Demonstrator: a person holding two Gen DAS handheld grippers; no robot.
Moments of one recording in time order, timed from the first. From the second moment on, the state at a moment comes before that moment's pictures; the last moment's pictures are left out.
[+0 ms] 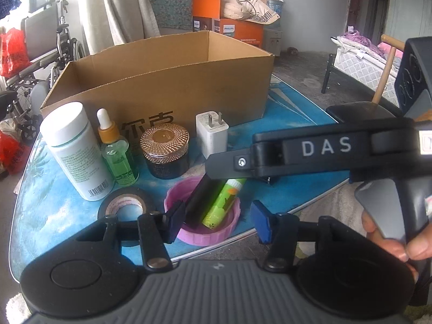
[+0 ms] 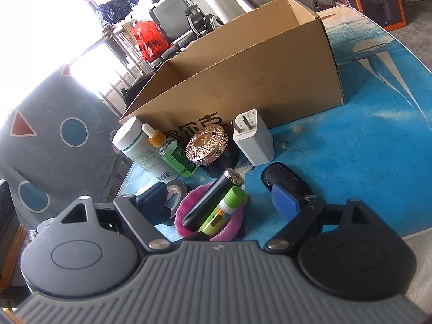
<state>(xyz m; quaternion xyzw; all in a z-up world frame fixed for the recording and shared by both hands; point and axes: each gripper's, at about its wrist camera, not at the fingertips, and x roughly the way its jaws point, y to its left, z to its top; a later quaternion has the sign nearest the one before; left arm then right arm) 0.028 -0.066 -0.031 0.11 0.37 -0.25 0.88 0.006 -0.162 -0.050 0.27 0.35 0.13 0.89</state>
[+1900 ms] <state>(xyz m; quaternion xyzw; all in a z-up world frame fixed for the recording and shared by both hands) 0.078 -0.057 0.091 0.12 0.22 -0.20 0.95 0.069 -0.136 0.093 0.17 0.23 0.23 0.93</state>
